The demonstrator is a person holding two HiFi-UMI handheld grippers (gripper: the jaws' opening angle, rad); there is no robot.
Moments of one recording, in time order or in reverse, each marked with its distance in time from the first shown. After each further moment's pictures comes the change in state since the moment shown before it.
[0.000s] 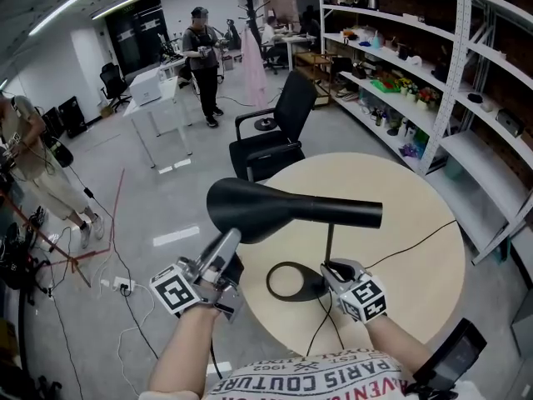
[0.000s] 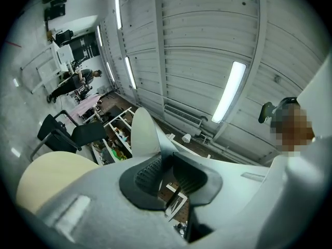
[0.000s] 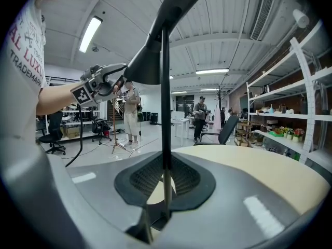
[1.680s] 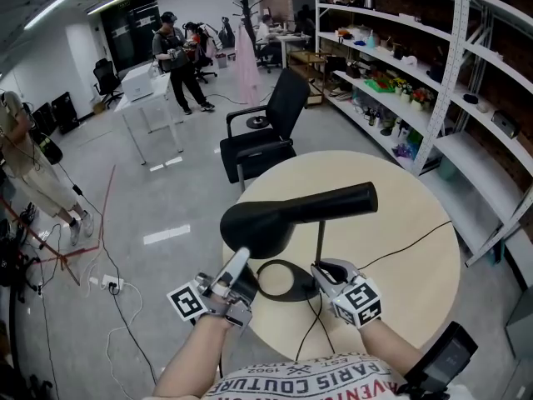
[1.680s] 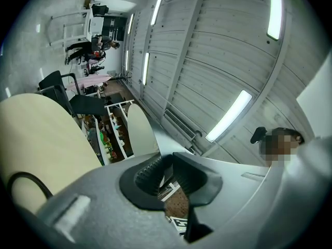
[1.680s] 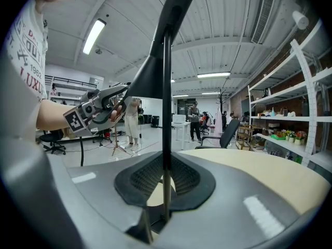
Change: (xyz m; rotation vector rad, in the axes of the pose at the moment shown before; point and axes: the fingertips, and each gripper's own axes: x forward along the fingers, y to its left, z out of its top) left arm -0.006 0.028 -0.078 -0.353 -0.104 -0.151; right arm -0.004 0.002 0.005 -0.019 -0.044 0.011
